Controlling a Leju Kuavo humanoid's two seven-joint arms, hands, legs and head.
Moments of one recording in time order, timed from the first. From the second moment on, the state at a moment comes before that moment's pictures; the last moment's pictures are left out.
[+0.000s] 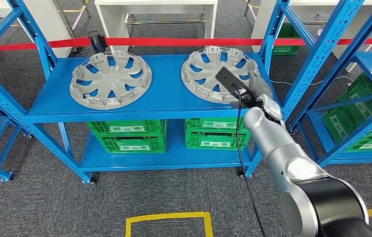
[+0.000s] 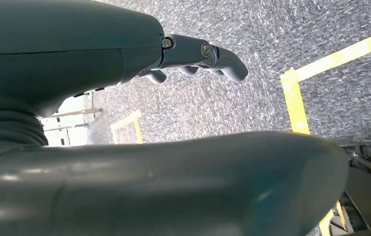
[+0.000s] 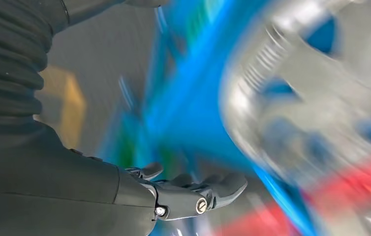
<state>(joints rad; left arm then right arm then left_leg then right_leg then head) -0.05 -0.04 -0.06 -0.16 -0.28 0.13 0.16 -0.98 0.11 0.25 -0.26 0.77 -0.12 0.03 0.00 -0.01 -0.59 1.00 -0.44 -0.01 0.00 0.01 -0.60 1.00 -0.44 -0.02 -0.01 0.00</state>
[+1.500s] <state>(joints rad) -0.04 -0.04 -0.04 -0.17 -0.31 0.12 0.17 -1.05 0.08 0.40 -0.26 1.23 0.16 0.28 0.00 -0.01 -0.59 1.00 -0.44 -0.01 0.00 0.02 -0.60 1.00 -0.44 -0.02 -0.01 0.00</state>
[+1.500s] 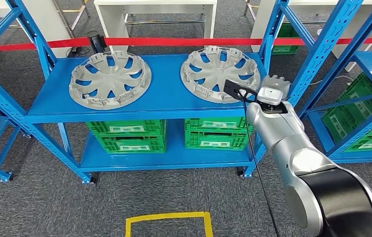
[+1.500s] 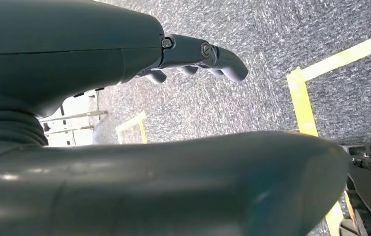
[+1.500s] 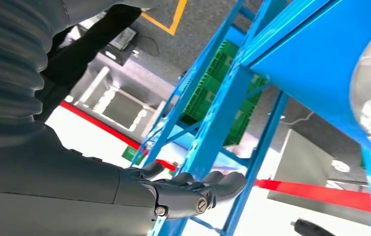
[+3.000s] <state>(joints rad) -0.03 -0.05 0.01 -0.17 -0.31 0.12 0.18 -1.03 0.13 0.41 -0.25 1.22 0.06 0.10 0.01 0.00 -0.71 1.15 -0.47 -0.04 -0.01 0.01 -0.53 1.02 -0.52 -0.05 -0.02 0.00</state>
